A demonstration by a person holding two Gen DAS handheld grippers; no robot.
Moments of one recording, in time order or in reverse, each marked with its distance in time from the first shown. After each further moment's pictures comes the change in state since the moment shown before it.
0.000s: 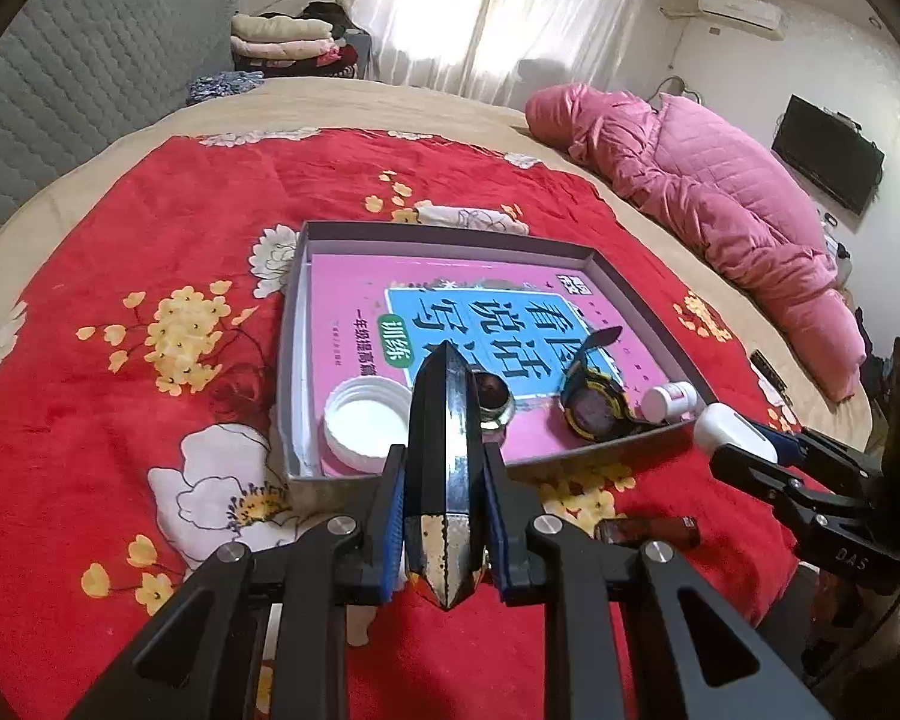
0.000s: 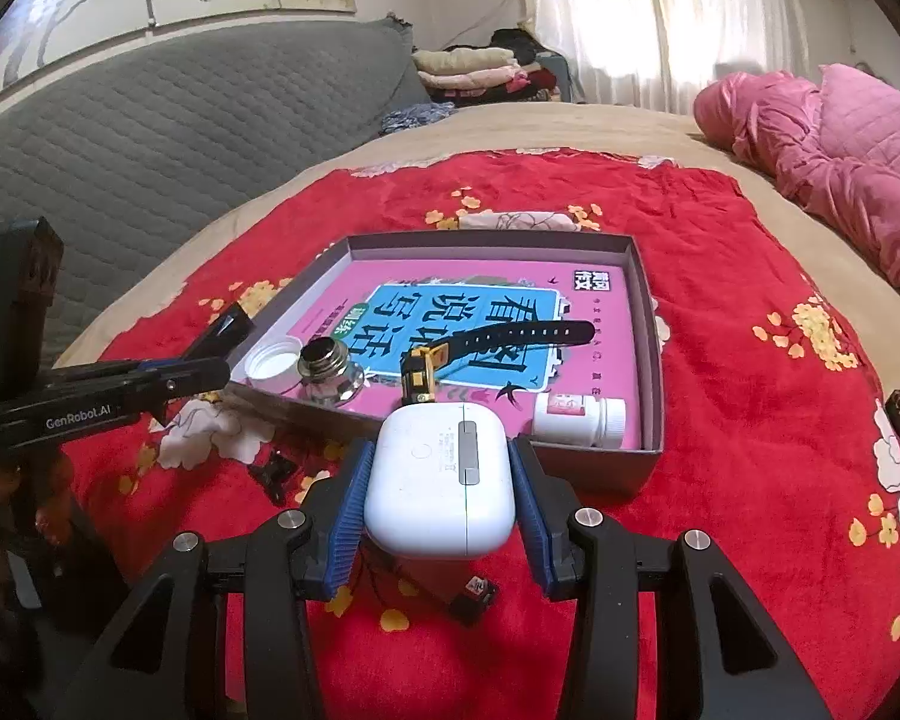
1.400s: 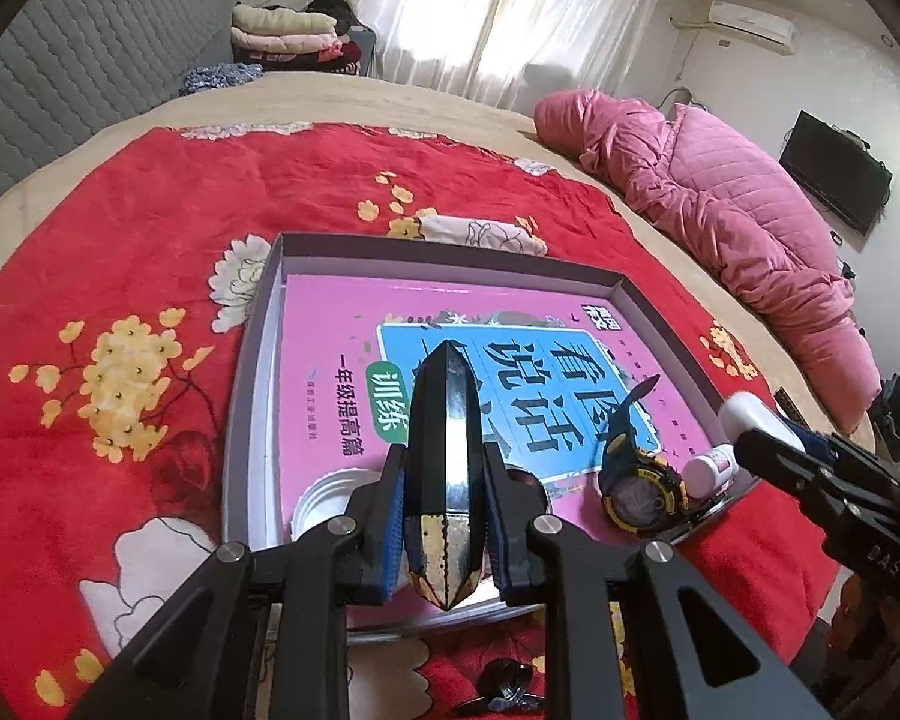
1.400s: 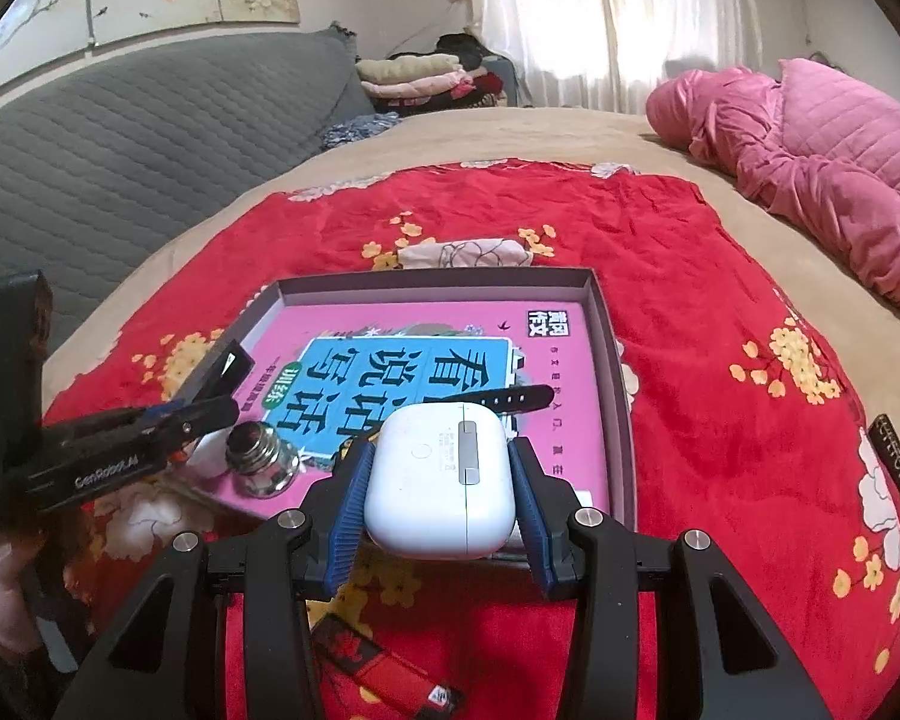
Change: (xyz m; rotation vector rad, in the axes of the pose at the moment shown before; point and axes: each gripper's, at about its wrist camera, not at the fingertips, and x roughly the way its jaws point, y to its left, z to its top) left arm 0.064 0.006 0.032 -0.024 -0.008 -0.024; right arm 0.036 -0.014 0.044 0.064 -0.013 -0.132
